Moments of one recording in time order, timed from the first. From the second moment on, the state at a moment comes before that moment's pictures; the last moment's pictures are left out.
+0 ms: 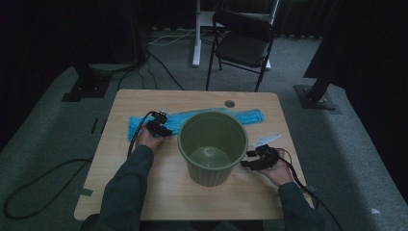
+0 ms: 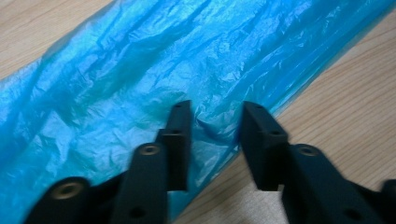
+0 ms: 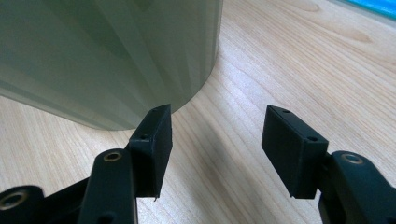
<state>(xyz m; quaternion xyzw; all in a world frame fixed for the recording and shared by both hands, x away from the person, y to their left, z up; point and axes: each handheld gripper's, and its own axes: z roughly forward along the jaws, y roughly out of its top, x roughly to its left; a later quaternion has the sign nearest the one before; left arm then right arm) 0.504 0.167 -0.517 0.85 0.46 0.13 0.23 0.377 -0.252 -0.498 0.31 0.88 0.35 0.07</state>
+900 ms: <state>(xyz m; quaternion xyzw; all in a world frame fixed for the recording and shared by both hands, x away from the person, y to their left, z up) 0.377 0.183 -0.515 0.88 0.40 0.08 0.24 0.379 -0.246 -0.499 0.30 0.89 0.35 0.06</state>
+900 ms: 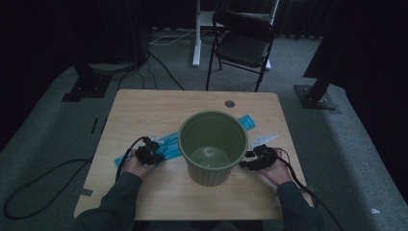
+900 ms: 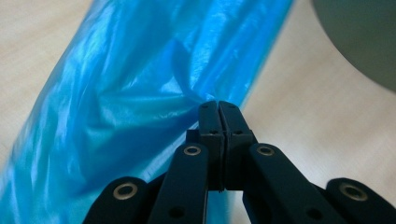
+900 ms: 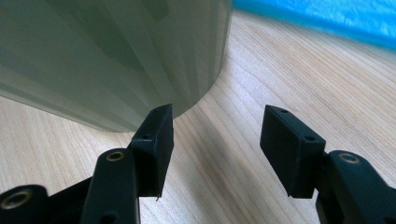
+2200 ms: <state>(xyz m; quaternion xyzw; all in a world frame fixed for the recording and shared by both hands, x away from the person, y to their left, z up) 0.386 0.202 -0.480 0.82 0.43 0.14 0.35 0.382 -0.253 -0.507 0.33 0.88 0.34 0.09</state>
